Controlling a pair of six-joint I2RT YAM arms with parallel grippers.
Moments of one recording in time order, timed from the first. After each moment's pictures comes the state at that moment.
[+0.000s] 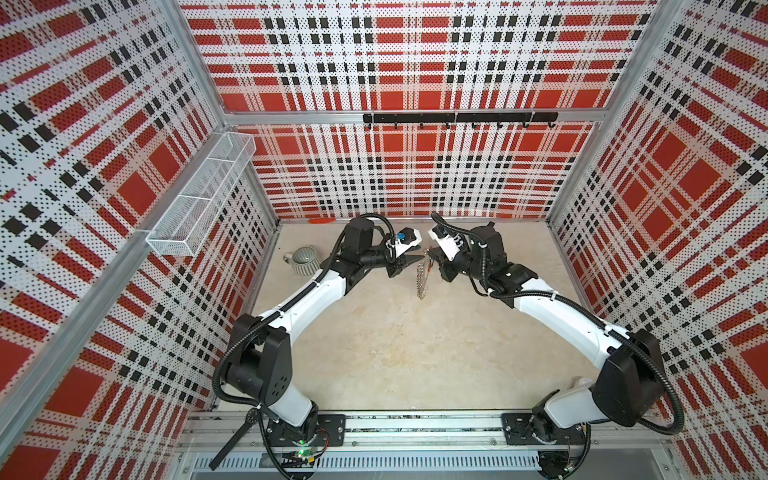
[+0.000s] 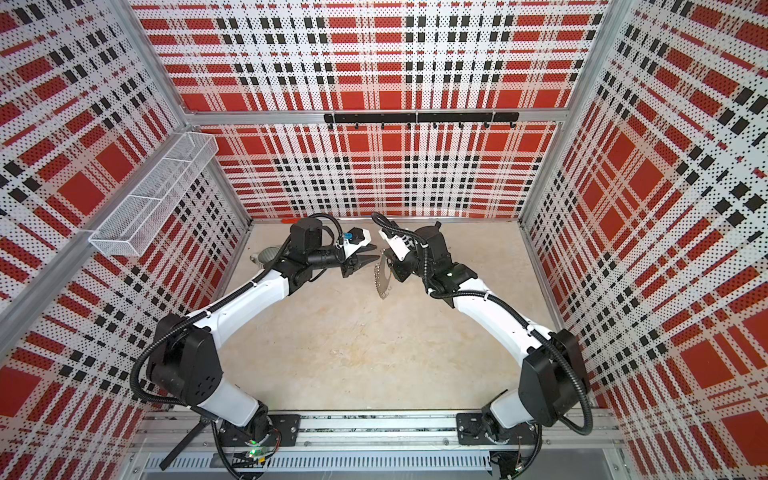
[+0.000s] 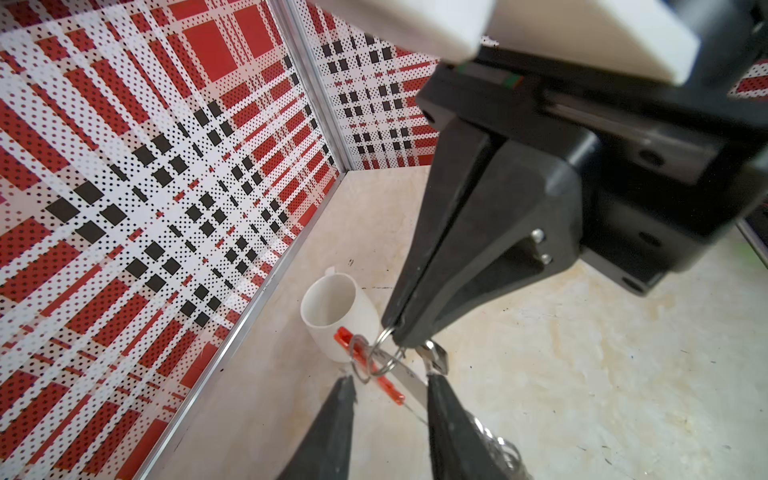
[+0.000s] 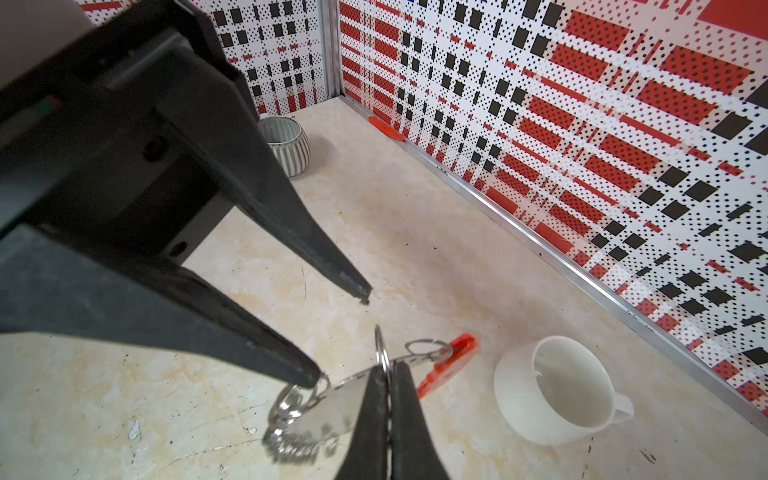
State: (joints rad) left arm -0.44 1.60 1.24 -0.02 0.73 0.56; right arm 0.56 1.47 1.20 -0.14 -0.22 -0.22
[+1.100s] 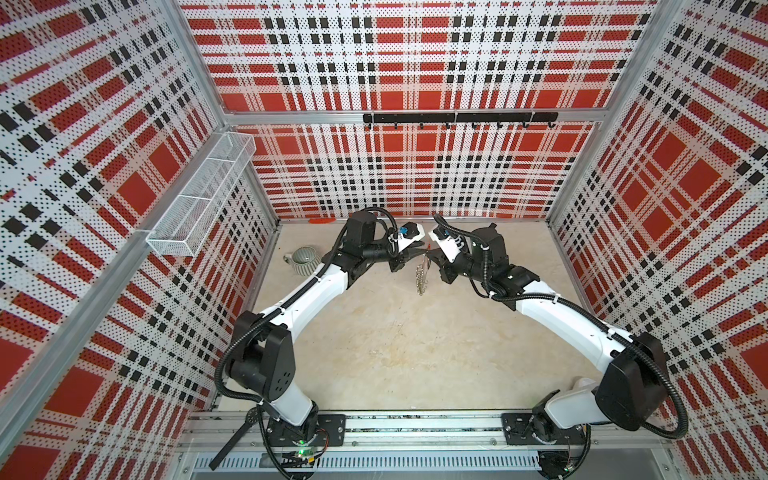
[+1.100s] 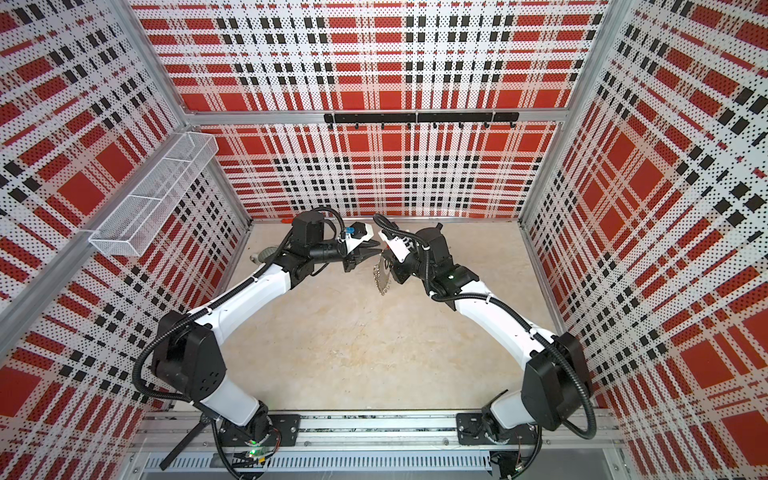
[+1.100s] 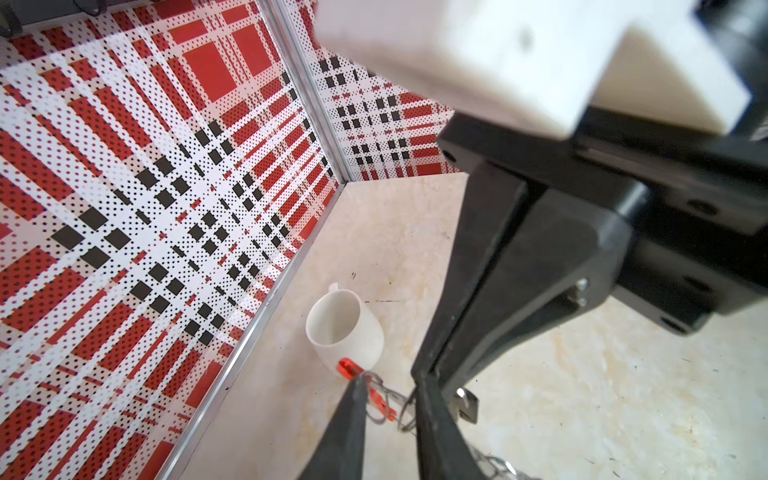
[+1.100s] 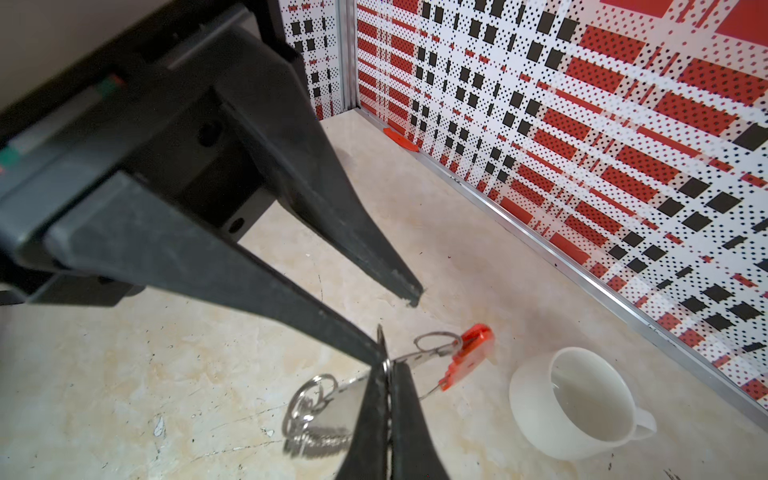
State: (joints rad) left arm -0.44 1.63 1.34 -0.08 0.75 0.58; right arm 0.57 1.44 1.17 -0.11 -0.26 -0.20
